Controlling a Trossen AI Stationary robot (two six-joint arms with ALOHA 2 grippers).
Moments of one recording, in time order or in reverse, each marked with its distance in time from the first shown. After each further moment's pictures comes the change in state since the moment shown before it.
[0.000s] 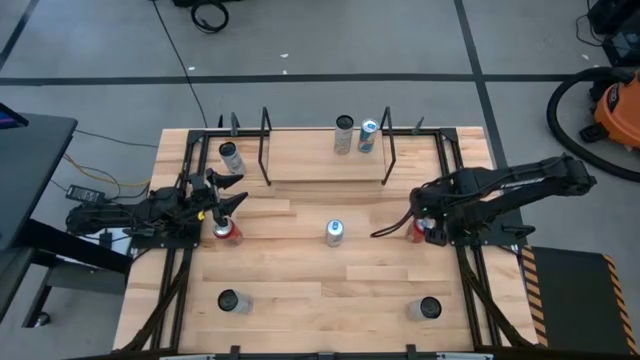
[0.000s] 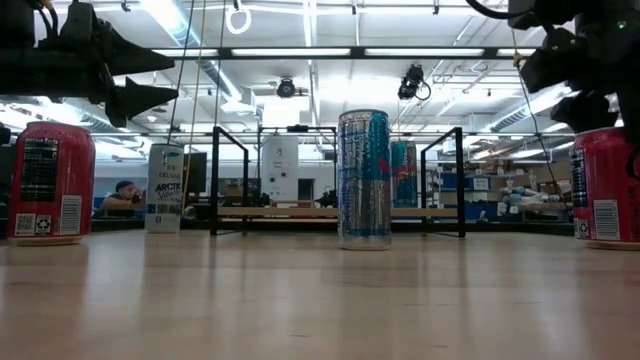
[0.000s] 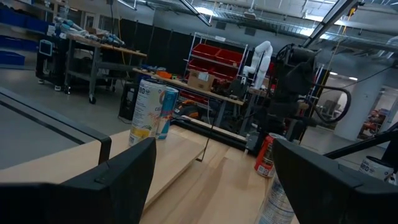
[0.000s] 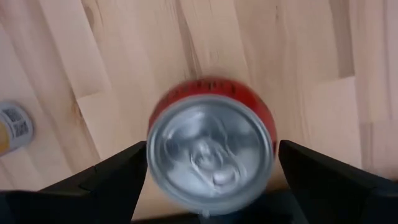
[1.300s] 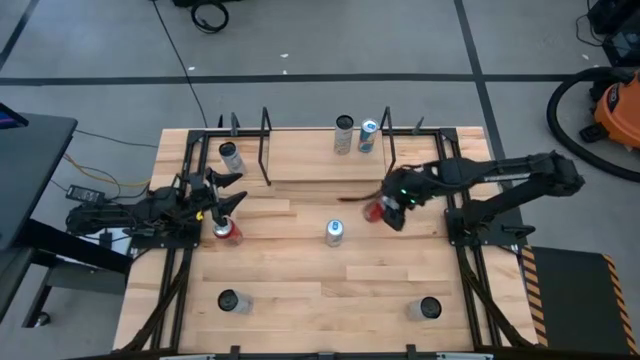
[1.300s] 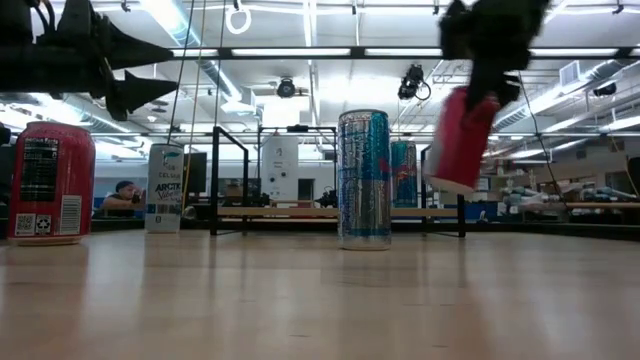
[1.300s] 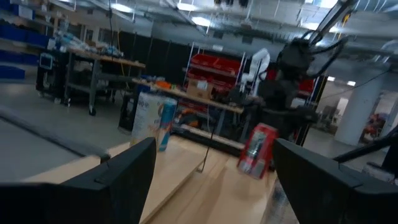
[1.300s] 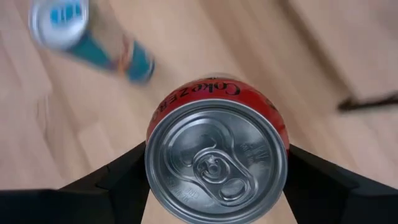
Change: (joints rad) left arm 0.001 0.000 0.000 0.051 -0.001 0.042; right arm -0.112 0.219 0.242 0.320 0.138 0.136
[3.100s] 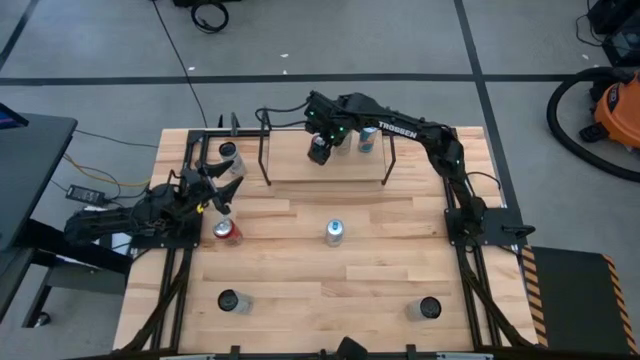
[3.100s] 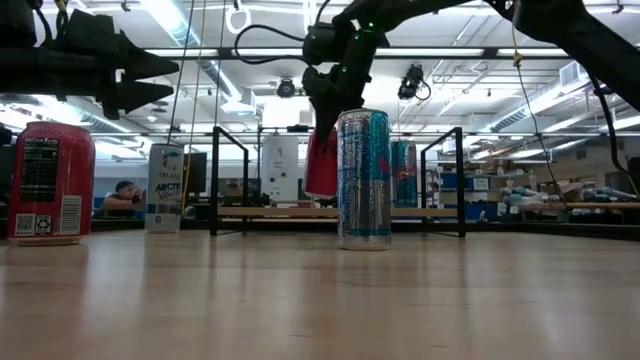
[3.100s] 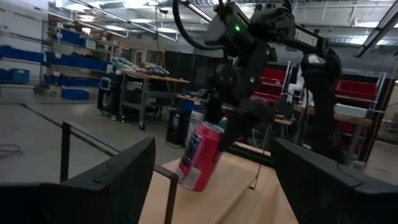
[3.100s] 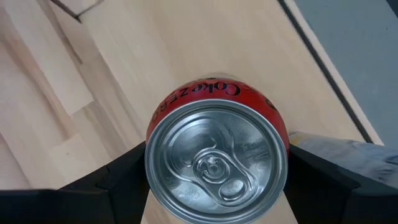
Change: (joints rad) left arm 0.116 0.000 0.000 0.024 -0.086 0.096; right arm -0.386 0.959 1.170 -0.288 -0.058 -0.365
